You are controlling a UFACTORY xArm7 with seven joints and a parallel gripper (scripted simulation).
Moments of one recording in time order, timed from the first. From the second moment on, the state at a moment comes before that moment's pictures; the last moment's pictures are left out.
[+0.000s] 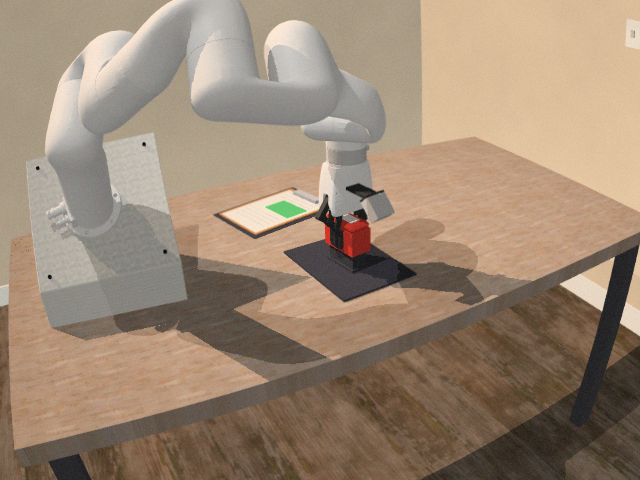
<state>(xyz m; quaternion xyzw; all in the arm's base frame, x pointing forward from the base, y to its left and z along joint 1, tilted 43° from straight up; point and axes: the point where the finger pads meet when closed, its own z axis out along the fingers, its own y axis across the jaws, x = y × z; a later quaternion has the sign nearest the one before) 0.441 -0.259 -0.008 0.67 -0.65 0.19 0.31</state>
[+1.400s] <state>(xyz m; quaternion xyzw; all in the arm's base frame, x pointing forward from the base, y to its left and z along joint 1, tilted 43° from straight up) 0.446 -0.234 0.021 0.67 -0.65 0.19 0.31</state>
